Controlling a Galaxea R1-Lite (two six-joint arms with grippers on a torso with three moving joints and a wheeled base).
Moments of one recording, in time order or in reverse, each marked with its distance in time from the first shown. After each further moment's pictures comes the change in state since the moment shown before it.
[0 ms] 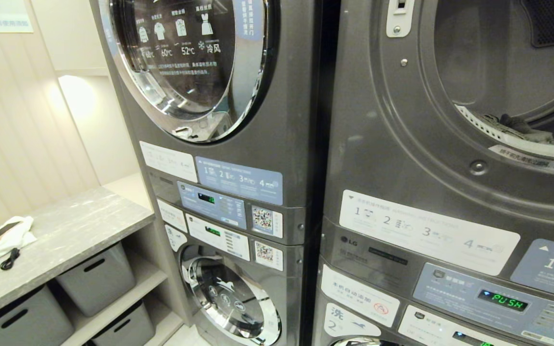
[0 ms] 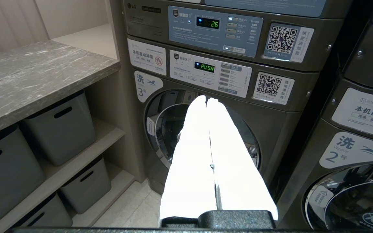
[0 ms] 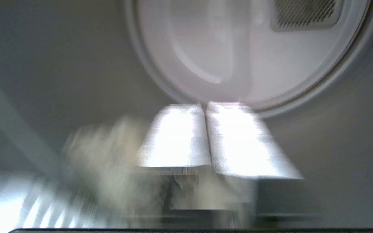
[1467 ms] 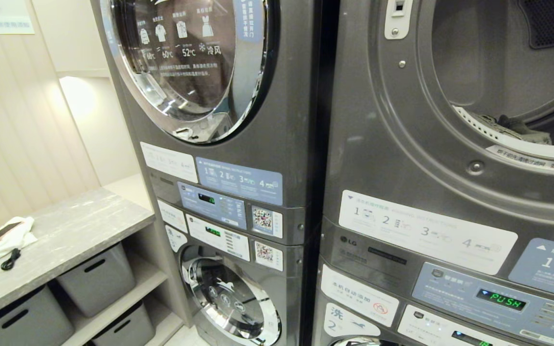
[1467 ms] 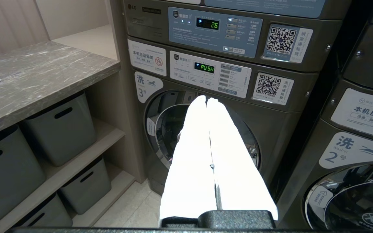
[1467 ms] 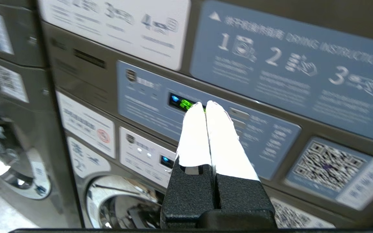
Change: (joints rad) left arm 0.000 0.000 0.000 -0.001 0.000 0.000; right arm 0.034 -1.408 1.275 0.248 0.174 -0.010
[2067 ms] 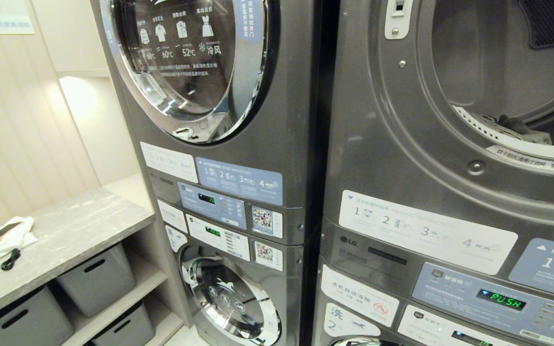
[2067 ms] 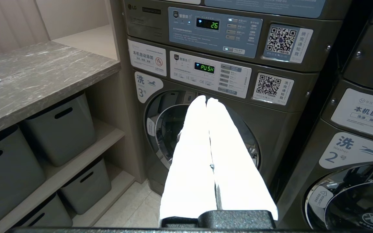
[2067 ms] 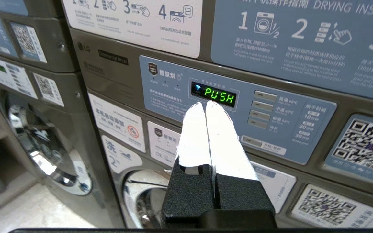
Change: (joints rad) left arm 0.000 0.000 0.000 0.000 0.000 0.000; right arm 0.001 -0.043 0.002 0.076 0.038 0.134
